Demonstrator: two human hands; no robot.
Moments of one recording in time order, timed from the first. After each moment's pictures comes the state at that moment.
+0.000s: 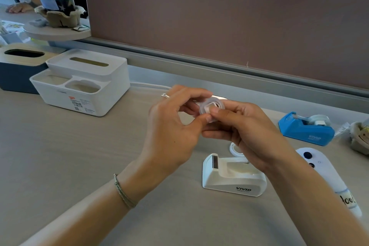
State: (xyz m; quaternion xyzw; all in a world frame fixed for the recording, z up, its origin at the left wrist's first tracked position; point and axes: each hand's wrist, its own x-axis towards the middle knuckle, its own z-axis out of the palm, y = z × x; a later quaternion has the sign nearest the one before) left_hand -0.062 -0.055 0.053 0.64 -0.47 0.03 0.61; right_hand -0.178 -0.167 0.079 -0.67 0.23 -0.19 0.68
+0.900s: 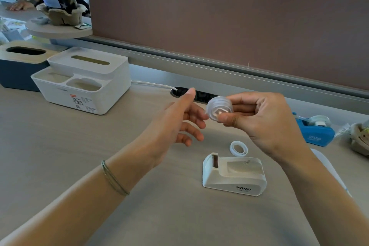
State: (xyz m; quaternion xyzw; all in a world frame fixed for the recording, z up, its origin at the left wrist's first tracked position) left_hand -0.045 -0.060 0.060 0.62 -0.29 -0.42 0.60; right_hand -0.191 -0.176 0.092 -0.80 0.22 -0.29 0.48
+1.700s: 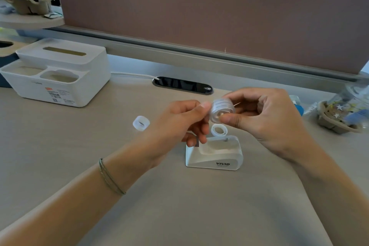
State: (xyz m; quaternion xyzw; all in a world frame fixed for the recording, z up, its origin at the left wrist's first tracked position) left_hand -0.085 -0.058 0.054 0.57 -0.40 -0.45 0.56; right_hand -0.245 -0.173 0.089 -0.84 0.22 -0.28 0.40
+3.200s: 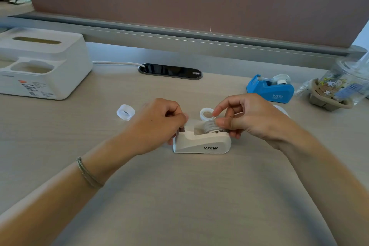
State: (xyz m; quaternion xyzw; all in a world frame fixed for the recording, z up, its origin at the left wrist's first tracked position) left_hand -0.086 -0.061 0.034 0.77 -0.45 -0.27 0.37; right_hand -0.266 -0.208 0.045 -0.80 0.33 -0.10 0.48
